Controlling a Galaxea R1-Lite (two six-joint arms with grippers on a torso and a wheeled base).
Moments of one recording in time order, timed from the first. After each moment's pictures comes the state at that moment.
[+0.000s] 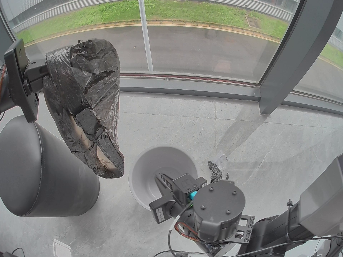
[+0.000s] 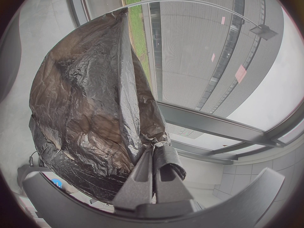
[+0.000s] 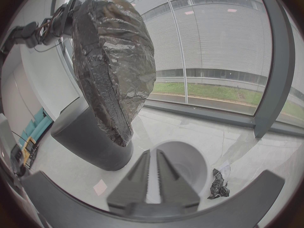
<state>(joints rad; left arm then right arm) -0.18 1.26 -1.12 -0.17 -0.91 -1.31 1.12 2.02 -0.76 -1.13 -0.58 0.04</state>
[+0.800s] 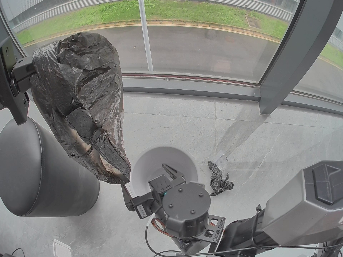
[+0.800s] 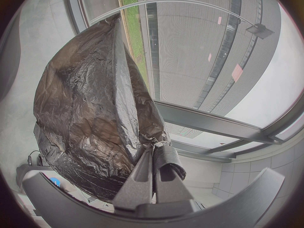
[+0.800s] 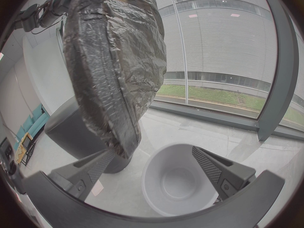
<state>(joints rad) -0.18 1.20 -1.10 -0.17 -0.91 -1.33 1.12 2.17 -0.91 -1.15 -0.59 -0.01</state>
